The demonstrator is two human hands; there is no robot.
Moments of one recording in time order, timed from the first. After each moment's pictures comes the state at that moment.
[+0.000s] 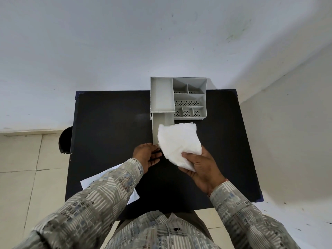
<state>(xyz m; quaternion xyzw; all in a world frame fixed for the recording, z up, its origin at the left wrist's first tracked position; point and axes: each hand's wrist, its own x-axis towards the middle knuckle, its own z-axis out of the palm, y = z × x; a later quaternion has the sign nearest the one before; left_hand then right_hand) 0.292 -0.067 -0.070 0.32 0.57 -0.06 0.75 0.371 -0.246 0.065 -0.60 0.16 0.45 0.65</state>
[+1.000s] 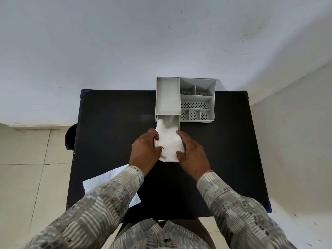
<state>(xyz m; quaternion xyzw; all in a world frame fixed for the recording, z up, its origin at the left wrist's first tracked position) 0.291 -0.057 0.017 0.83 0.39 0.01 0.40 0.399 -0.206 0.018 -0.88 -0.25 0.30 0.27</state>
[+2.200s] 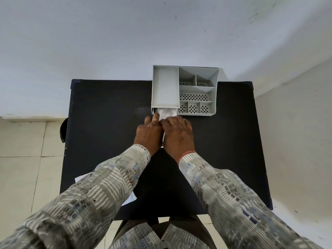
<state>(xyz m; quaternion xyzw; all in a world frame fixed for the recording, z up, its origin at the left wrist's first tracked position) 0.345 -0.046 -0.040 0.96 0.24 -0.15 0.06 0.417 -0.146 -0.021 -0.89 -0.42 0.12 0.07</state>
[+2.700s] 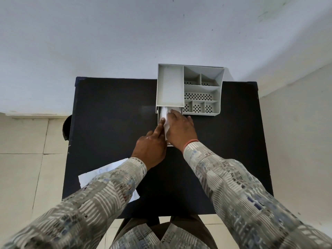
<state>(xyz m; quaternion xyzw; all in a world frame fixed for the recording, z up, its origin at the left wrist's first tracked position) 0.303 -0.060 -0.050 0.96 0.19 -0.13 0.14 0.435 -0.122 -0.019 -0.88 -0.39 0.26 0.05</state>
